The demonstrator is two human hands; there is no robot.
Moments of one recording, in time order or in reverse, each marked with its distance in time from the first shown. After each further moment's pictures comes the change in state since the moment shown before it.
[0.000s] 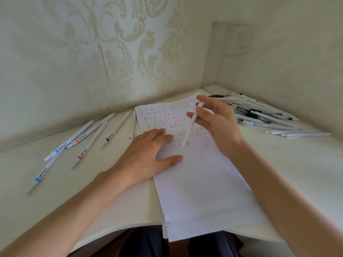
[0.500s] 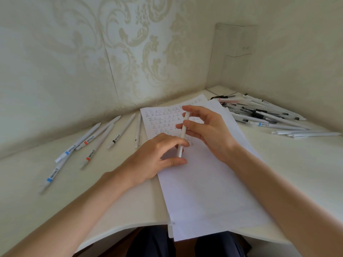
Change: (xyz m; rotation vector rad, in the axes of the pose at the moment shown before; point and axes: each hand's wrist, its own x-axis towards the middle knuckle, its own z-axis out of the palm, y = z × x) left_hand -0.002 -0.001 -0.004 -0.380 0.042 0.272; right_hand -0.010 0.006 0.017 -0.038 -0.195 0.059
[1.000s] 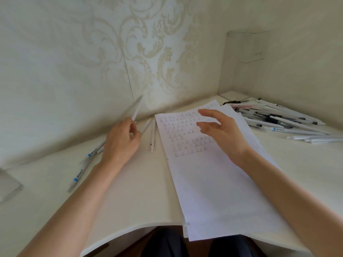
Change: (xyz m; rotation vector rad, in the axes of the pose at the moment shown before) left_hand -0.012 -0.057 -0.058 0.369 0.546 -0.517; right_hand 0.000 0.001 -0.005 -0.349 0.073 -0.050
